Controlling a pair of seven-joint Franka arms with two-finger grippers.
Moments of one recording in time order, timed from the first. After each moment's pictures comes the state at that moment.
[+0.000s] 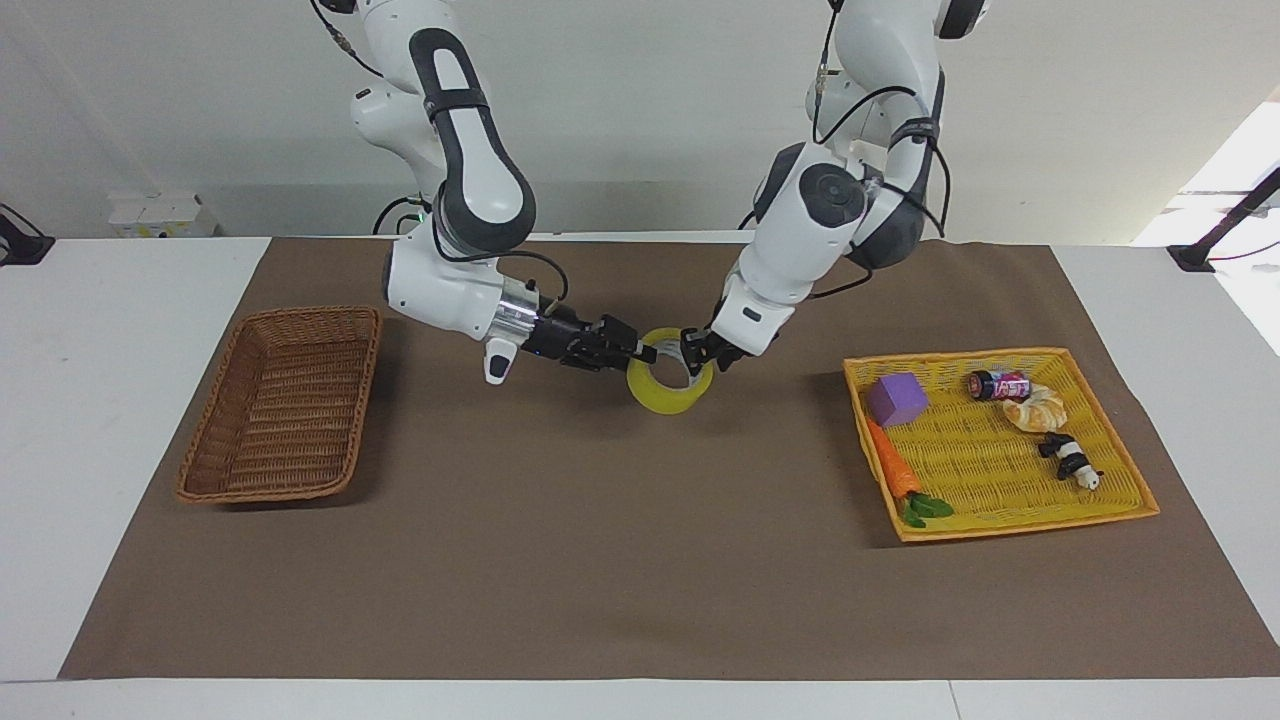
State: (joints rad) left arm -0.58 0.22 0.05 -1.63 -0.29 1.86 -0.67; right arm 0.47 0.18 -0.12 -2.03 1.34 2.16 -0.23
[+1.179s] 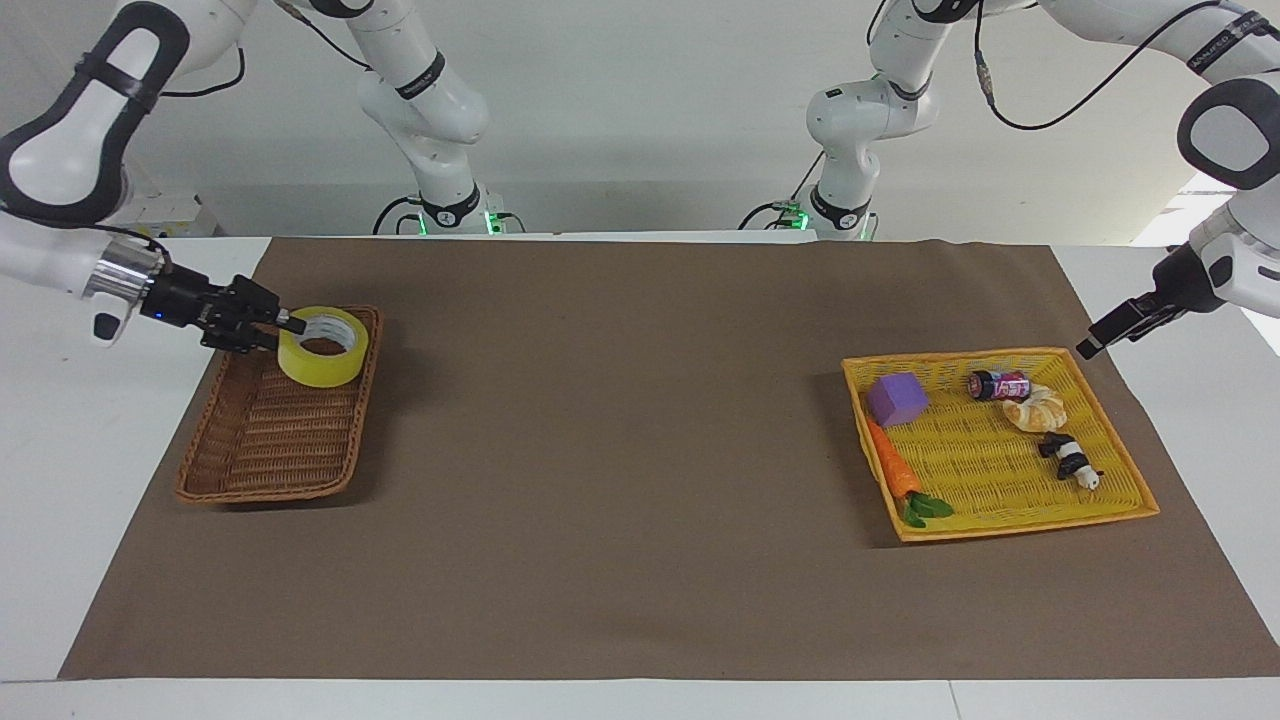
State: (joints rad) left arm 0.12 0.16 0.09 -1.56 -0.14 1.67 -0.05; right arm -0.49 0.29 -0.14 -1.75 0.64 1.42 -0.86
